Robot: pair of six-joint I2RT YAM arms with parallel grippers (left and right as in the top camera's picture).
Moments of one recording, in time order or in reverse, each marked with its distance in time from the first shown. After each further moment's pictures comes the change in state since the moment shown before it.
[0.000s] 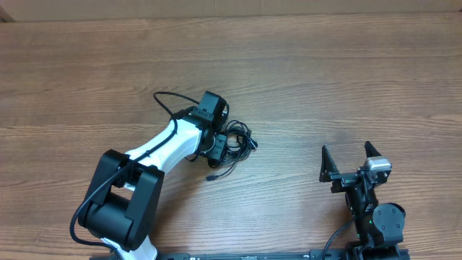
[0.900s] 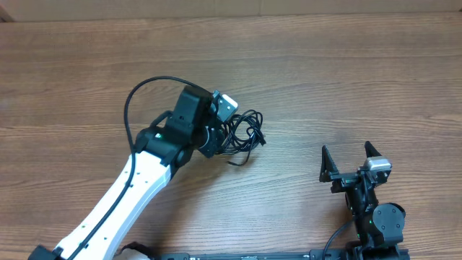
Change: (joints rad) left arm -0.023 -0.478 -0.009 -0.017 0.053 0.364; right arm 0.000 0.000 0.000 0.000 0.000 0.000
